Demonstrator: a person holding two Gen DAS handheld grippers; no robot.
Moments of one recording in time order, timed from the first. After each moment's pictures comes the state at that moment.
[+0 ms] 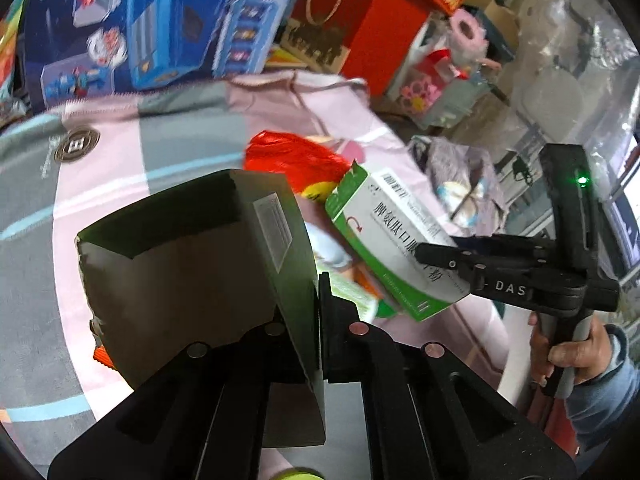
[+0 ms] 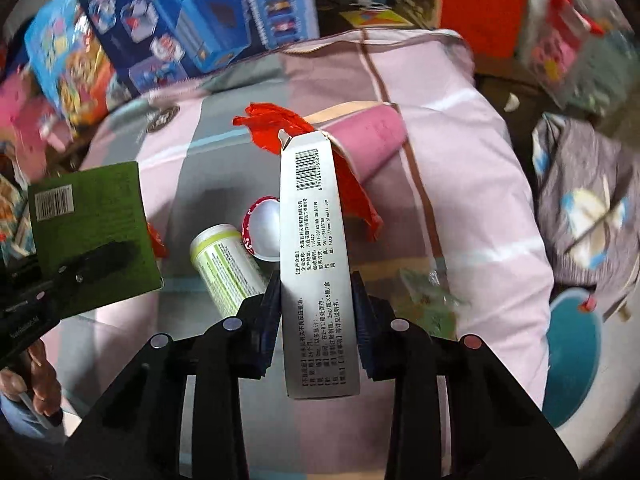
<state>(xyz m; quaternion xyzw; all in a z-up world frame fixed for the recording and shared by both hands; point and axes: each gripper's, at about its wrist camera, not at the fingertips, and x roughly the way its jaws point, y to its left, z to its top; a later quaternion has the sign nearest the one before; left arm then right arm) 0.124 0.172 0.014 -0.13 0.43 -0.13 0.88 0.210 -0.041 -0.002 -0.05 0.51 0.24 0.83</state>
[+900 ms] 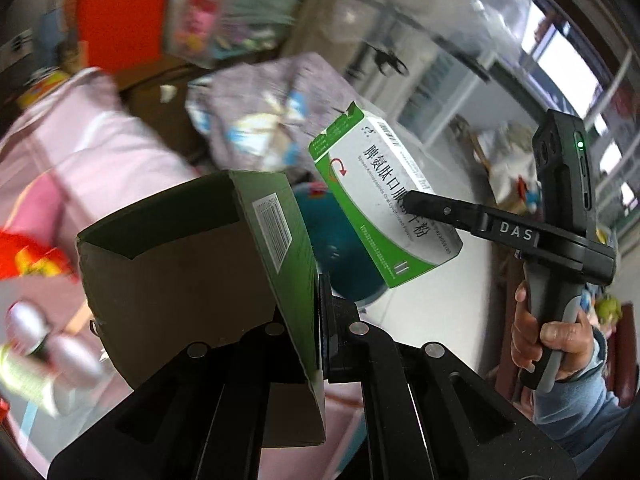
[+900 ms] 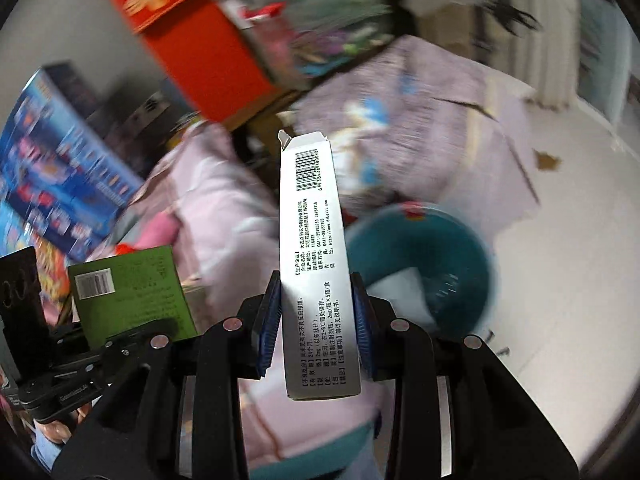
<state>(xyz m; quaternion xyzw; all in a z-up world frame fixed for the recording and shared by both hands) 0.159 -0.150 0.020 0.01 0.47 -0.35 0.81 0.152 -0.392 -0.002 0.20 0.43 0.05 0.88</state>
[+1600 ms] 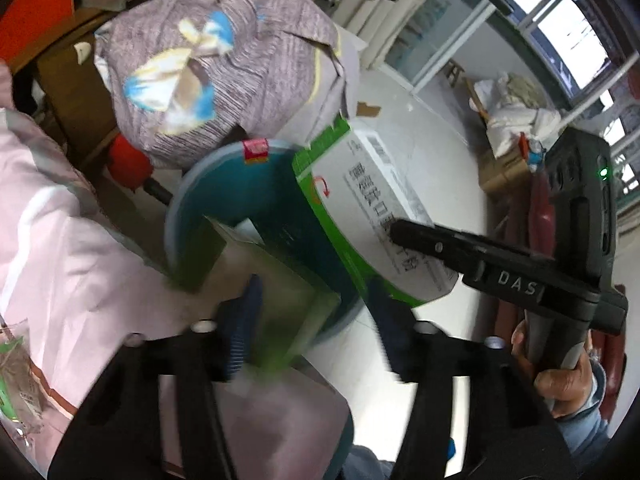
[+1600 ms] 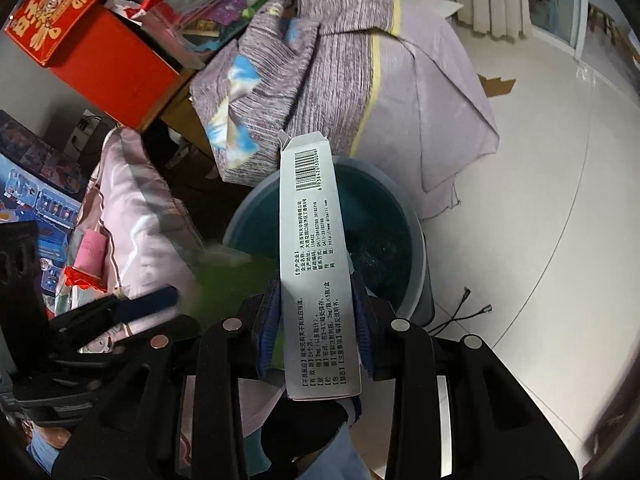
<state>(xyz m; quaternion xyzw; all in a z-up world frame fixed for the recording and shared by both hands) 0.208 -0.283 -0.060 0.04 0.55 -0.36 0.75 0.164 -0.476 -0.087 0.26 0.50 0.00 0.83</state>
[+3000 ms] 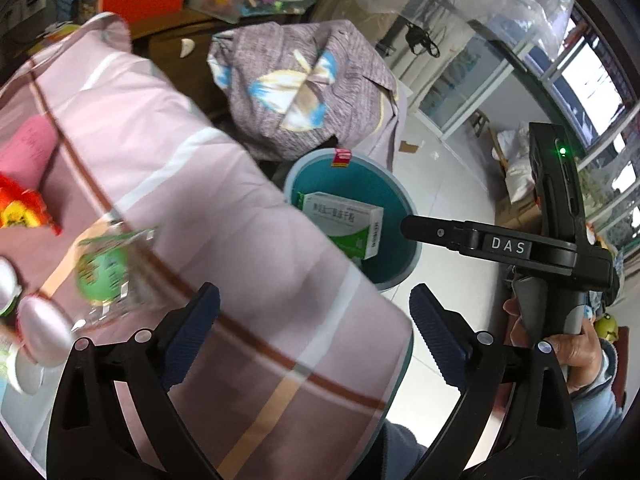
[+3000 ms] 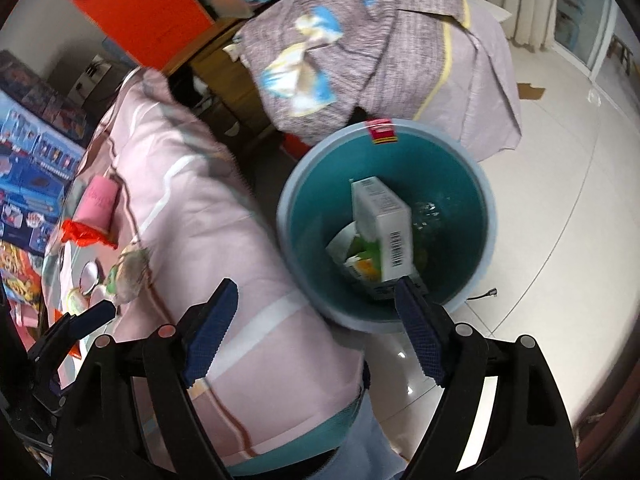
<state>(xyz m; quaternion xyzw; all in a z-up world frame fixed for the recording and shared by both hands) 0.165 -0.133 -0.028 -0.02 0.52 -0.31 0.80 0.169 -0.368 -0.061 0.19 0.54 0.01 0.82</state>
